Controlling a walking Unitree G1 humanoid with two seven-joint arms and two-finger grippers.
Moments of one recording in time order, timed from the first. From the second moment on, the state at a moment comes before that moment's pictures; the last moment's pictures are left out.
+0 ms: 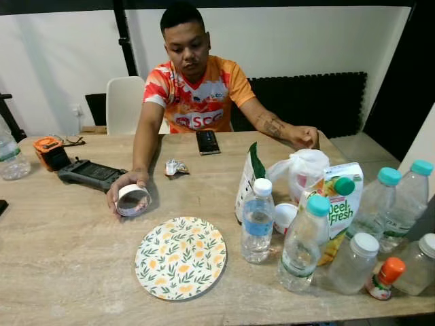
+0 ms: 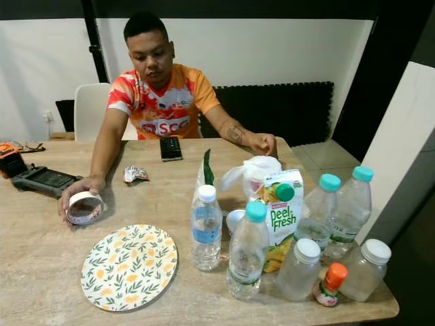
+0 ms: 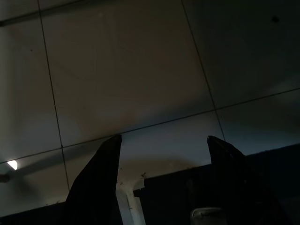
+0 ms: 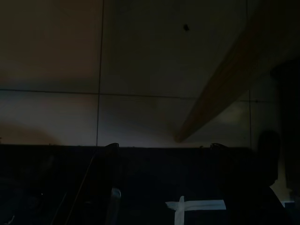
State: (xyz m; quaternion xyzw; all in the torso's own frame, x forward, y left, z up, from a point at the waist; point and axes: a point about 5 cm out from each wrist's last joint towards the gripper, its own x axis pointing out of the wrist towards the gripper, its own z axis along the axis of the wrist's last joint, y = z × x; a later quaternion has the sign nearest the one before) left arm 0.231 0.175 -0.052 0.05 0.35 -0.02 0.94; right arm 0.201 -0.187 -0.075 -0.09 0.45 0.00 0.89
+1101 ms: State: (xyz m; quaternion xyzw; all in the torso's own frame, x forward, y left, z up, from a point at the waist) left arm 0.226 0.177 -0.057 0.06 0.36 -0.01 0.93; right arm 0.198 -0.187 -0.077 -0.10 0.45 0.00 0.89
